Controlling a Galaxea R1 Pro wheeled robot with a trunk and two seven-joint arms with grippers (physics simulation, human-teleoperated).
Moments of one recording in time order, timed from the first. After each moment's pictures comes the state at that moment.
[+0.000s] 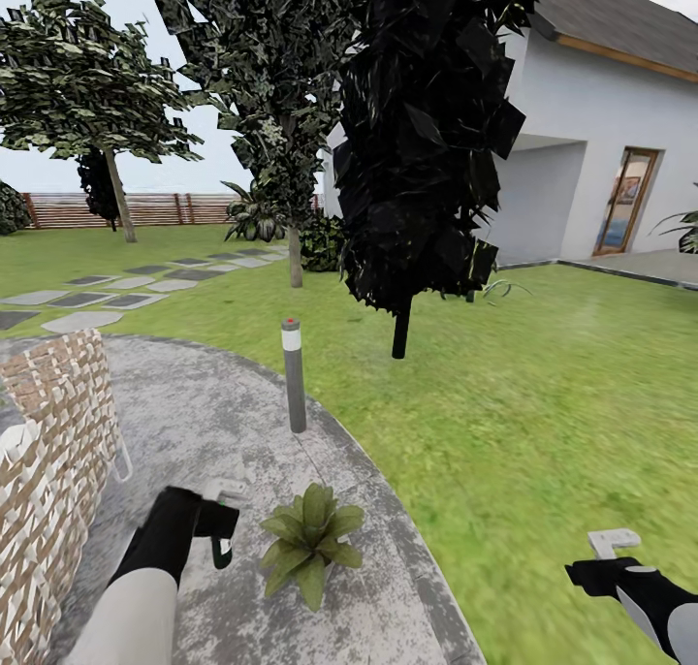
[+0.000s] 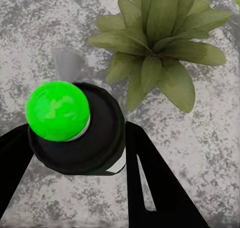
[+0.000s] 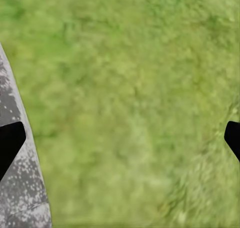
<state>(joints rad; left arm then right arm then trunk) -0.66 -0.13 0.64 -0.79 -1.02 0.57 -0.63 -0.71 -0.38 -0.11 -0.04 0.23 0.03 0.11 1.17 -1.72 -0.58</state>
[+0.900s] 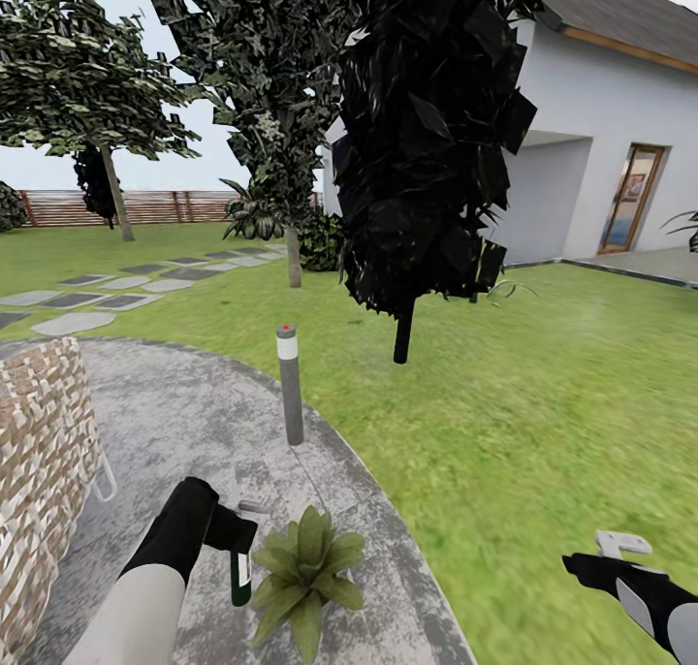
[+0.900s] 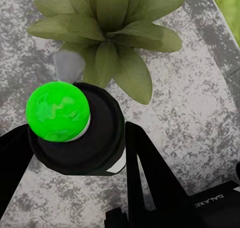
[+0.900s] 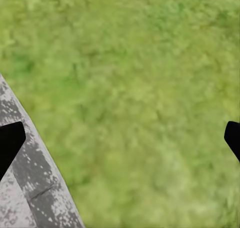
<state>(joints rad) -0.66 -0.12 0.46 -0.77 -1.02 0.81 -0.84 -0.71 -0.38 -0.11 -0.04 -0.01 0.04 0.10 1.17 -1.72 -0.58</state>
